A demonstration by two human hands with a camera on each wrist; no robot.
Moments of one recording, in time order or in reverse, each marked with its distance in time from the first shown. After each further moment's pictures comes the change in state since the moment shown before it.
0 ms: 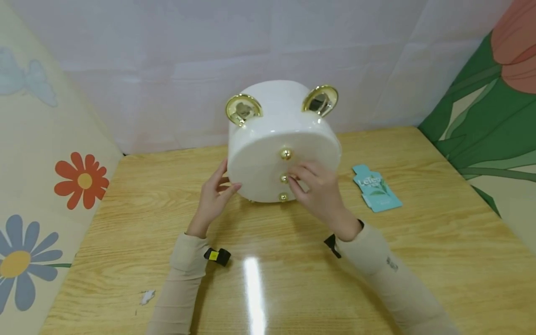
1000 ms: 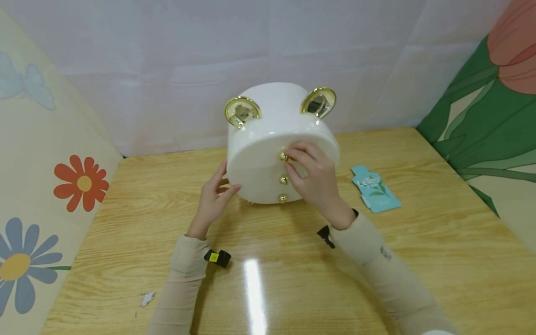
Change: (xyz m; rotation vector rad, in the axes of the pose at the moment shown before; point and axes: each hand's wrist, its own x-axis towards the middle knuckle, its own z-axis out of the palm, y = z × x) left_hand 0.000 -0.002 0.001 -0.022 0.004 -0.010; right_hand 0.023 0.005 0.003 0.018 0.068 0.067
